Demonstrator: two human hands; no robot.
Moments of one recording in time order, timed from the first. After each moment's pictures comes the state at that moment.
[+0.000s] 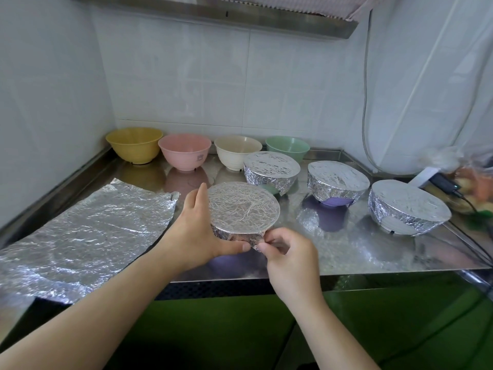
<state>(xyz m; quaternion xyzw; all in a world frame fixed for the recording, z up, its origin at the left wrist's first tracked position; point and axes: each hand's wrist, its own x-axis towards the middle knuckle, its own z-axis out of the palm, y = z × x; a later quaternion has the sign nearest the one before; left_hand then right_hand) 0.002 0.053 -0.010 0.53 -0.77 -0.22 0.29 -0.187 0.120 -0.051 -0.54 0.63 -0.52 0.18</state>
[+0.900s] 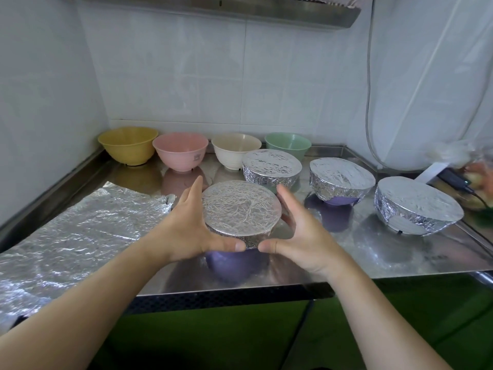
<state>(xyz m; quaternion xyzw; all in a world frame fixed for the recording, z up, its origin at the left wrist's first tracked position) 0.011 0.022 0.002 0.50 -0.77 -0.29 0.26 -0.241 0.071 -0.029 -0.65 0.55 -0.41 0.33</state>
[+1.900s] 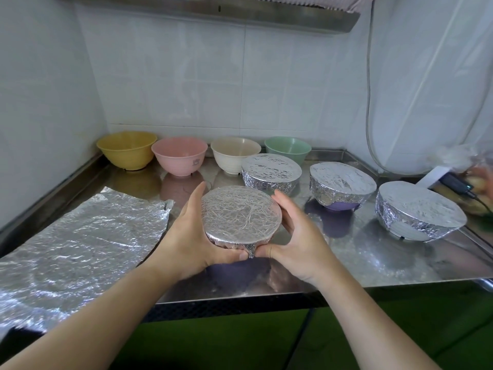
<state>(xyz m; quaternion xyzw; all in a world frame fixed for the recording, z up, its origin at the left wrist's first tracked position) 0.002 0.028 -0.022 0.47 -0.75 -0.28 0.37 -0.236 0.062 -0.040 -0.65 0.54 -0.46 0.29</state>
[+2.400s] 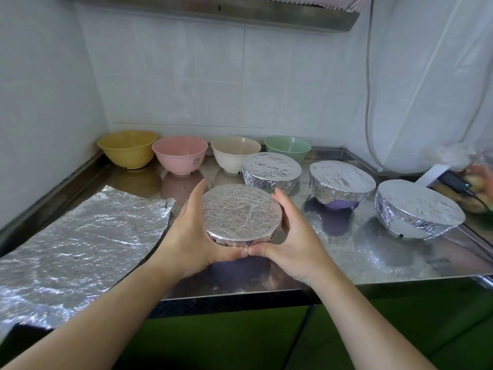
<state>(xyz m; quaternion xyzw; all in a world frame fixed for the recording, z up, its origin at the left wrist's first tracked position) 0.001 0.032 -0.020 0.47 -0.75 -0.28 0.37 -0.225 0.068 -0.037 -0.63 0.56 -0.45 0.28</state>
